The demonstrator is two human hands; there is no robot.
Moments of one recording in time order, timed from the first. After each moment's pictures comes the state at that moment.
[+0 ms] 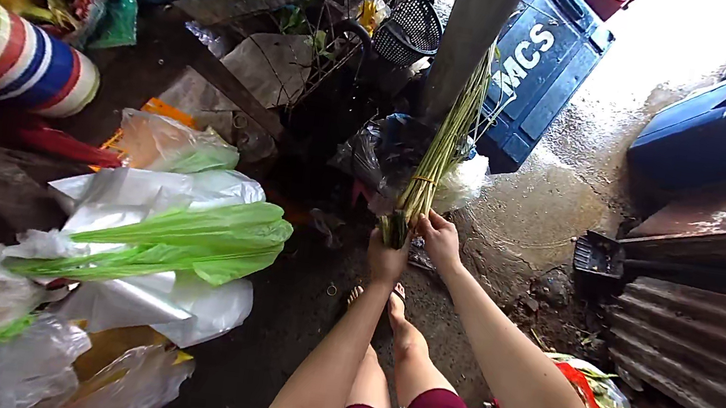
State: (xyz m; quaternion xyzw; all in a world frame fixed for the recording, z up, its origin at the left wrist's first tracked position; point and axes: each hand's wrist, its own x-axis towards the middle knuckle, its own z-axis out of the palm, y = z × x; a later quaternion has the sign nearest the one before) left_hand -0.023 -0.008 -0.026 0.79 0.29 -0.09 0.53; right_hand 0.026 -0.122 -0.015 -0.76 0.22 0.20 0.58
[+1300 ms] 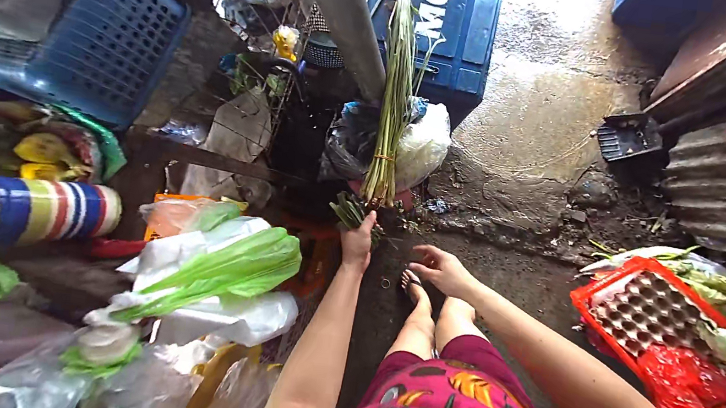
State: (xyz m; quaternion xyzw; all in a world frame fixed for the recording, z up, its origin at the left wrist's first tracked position) left_hand -0.029 0.047 0.010 0.69 0.24 -0.13 0.67; right_hand -0.138 -0.143 0.014 -0.69 0.13 0.35 0.62
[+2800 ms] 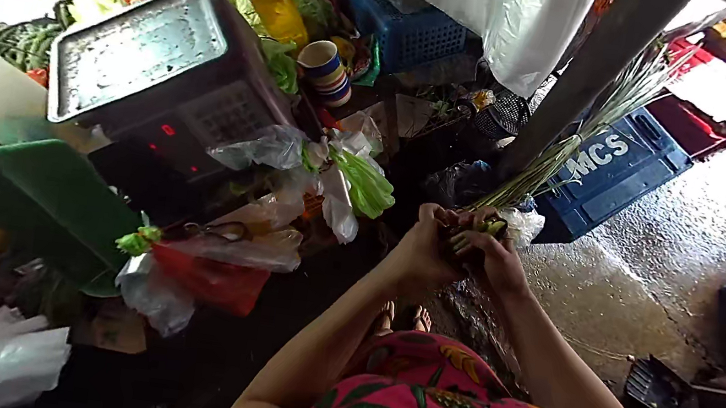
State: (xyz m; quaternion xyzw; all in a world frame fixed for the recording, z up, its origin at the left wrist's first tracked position) left_hand -0.122 0.050 0.288 0.85 0.09 -0.12 0.51; right_hand -0.062 -0.098 0.227 -0.42 -0.12 0.21 0.88
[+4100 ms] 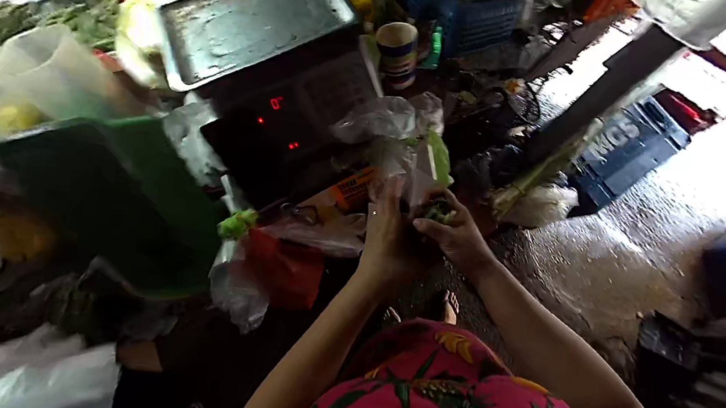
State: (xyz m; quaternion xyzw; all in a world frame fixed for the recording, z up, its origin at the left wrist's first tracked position) left_hand -0.289 0.233 0.266 0.88 0.08 0.13 0.45; right_hand -0.211 0.099 0.267 -0.56 -0.22 0.26 0.76
